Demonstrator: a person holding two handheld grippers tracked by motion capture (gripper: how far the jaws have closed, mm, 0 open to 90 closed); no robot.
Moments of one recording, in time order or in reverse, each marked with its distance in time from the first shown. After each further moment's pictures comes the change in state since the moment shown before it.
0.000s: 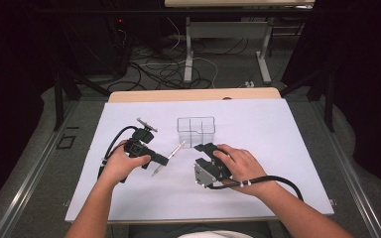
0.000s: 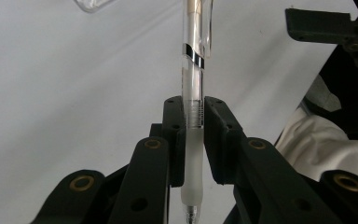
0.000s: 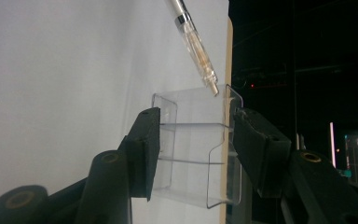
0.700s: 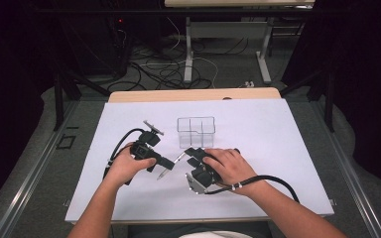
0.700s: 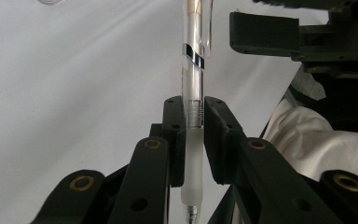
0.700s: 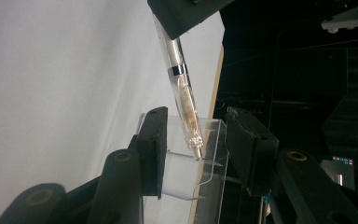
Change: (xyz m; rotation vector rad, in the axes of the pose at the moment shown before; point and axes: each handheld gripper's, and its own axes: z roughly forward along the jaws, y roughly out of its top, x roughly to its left) left arm -0.010 0.003 0.012 0.032 -0.053 0.021; right arm 0.012 0.013 0.018 -0.057 -0.061 -0.209
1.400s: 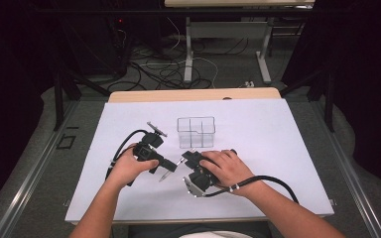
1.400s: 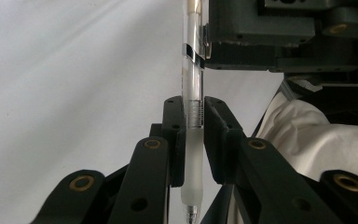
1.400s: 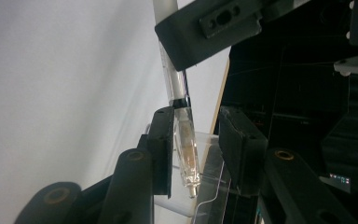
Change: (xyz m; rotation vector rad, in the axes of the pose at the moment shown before) left arm -0.007 0.004 0.009 0.033 -0.016 0.022; right arm 0.011 0.012 0.005 -0.016 0.036 -0.080
